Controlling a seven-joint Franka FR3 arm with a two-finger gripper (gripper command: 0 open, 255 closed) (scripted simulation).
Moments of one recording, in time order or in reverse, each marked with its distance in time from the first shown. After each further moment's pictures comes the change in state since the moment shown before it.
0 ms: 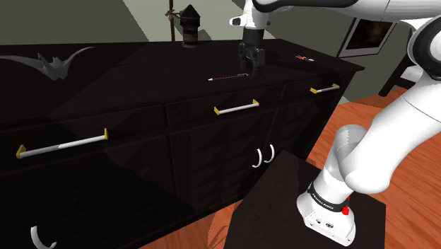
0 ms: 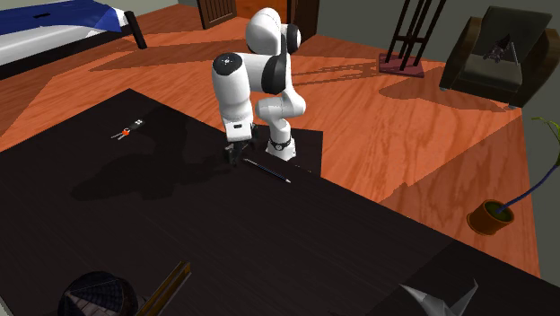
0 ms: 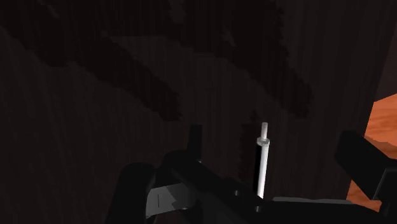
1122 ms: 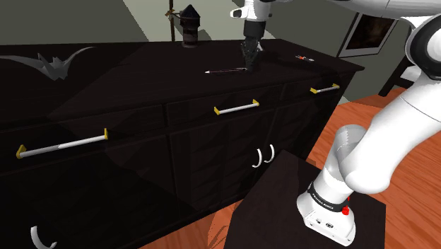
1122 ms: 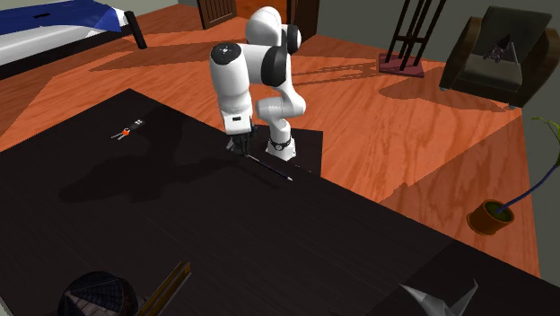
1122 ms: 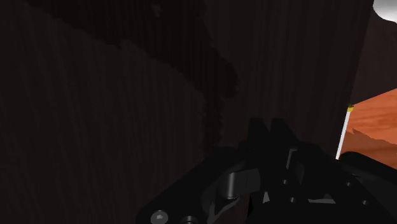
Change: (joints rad) arm 0.002 0.013 0.001 0.075 0.005 -0.061 -0.004
